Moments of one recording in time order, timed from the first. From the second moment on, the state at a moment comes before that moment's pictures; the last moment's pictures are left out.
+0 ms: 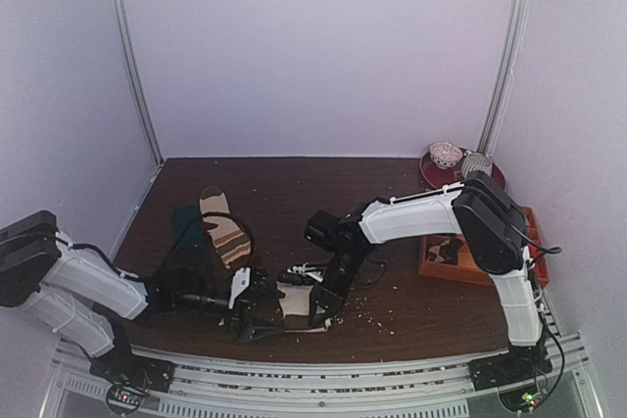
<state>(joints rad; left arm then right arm) -0.95 1.40 0.26 0.78 0.55 0.14 0.95 2.20 1.55 -0.84 -0.75 -0.20</state>
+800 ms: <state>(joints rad) -0.96 1.76 0.44 0.73 0.59 0.16 0.94 2.21 1.54 -0.83 -0.79 -0.16</state>
